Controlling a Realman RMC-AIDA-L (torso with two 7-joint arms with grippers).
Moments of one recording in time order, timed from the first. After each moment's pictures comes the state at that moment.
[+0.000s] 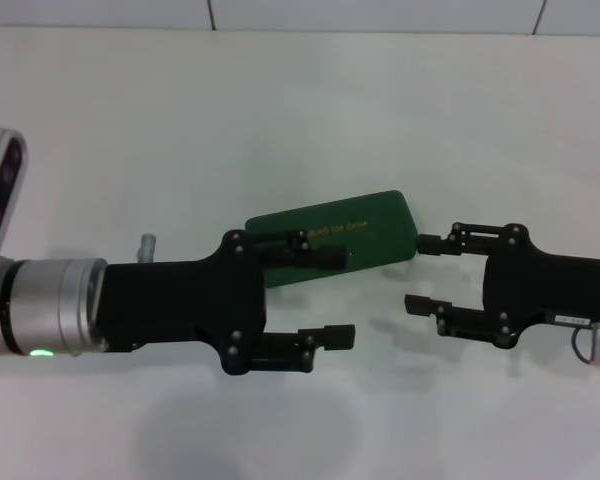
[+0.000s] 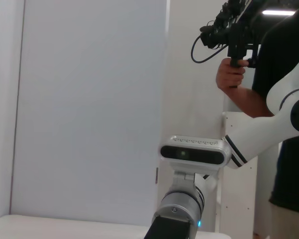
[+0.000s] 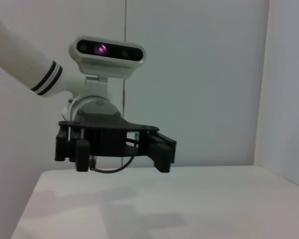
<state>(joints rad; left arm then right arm) -0.42 -2.06 1.04 0.51 1.60 1.83 -0.98 0.47 1.98 -1.46 -0.49 -1.25 -1.44 0.85</state>
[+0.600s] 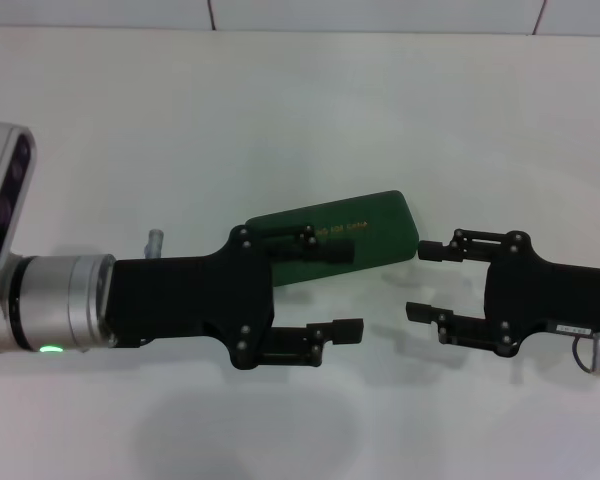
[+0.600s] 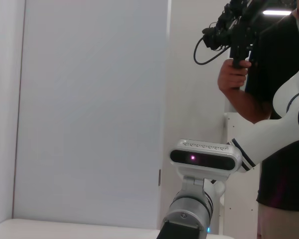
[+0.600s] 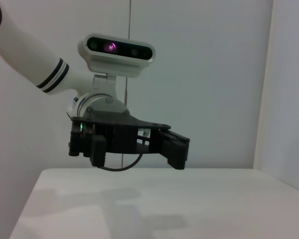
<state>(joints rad) -0.43 -2.07 1.03 0.51 1.61 1.82 -0.97 0.44 1.99 -1.46 -0.50 -1.25 -1.45 0.81</state>
